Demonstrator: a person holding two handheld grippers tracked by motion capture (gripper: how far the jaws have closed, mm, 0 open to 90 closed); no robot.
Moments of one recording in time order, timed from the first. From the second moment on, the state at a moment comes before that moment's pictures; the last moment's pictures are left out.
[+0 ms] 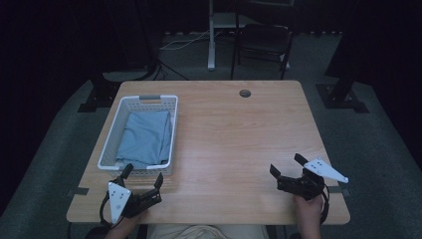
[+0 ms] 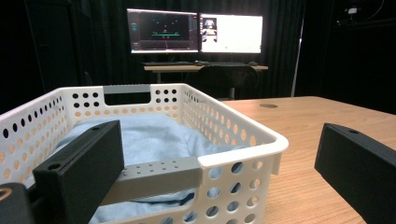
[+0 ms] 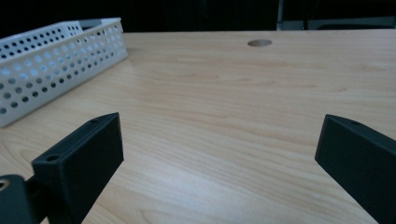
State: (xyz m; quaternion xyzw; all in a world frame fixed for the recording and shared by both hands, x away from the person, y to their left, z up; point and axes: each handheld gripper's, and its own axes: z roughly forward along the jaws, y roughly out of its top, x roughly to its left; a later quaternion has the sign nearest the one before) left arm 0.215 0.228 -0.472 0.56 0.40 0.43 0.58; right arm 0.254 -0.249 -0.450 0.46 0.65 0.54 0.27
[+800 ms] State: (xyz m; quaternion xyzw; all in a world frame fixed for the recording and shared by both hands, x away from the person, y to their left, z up) left arm 0.215 0.228 -0.472 0.56 0.40 0.43 0.58; right arm 0.242 -0.246 -0.463 0.48 0.64 0.50 0.33
